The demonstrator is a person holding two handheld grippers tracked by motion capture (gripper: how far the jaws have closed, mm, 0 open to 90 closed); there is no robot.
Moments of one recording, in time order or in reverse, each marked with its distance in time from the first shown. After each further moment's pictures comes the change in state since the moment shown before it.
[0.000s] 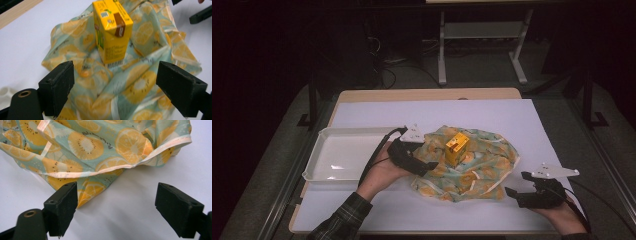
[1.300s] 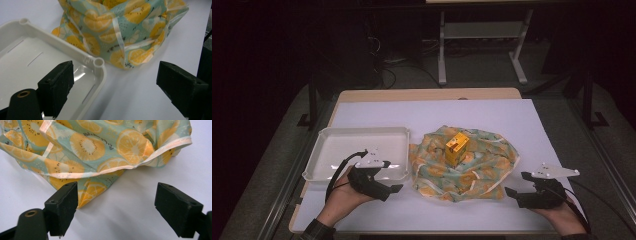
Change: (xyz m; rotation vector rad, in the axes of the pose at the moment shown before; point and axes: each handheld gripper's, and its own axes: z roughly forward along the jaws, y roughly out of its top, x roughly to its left) left arm -0.006 -0.085 -0.066 0.022 0.026 -0.057; right arm 0.002 0.001 -0.002 0.003 -0.003 0.001
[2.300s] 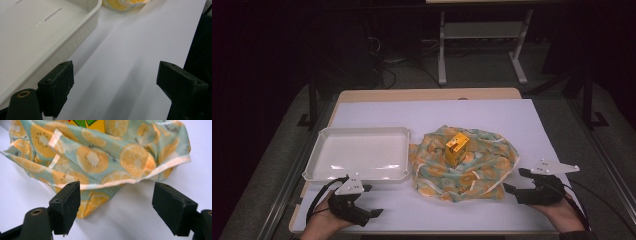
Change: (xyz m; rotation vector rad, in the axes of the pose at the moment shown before) left arm -0.010 -0.079 -0.022 0.065 0.000 -0.039; right arm 0.002 0.012 -0.003 -0.019 0.017 -0.007
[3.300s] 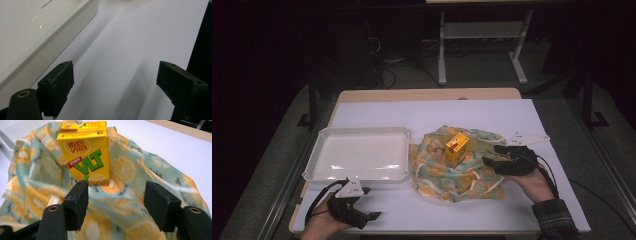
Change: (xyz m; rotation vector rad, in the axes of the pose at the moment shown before) left arm 0.003 -0.015 0.005 0.040 -0.001 0.018; right arm 0.000 0.068 0.045 -0.048 0.050 -0.045
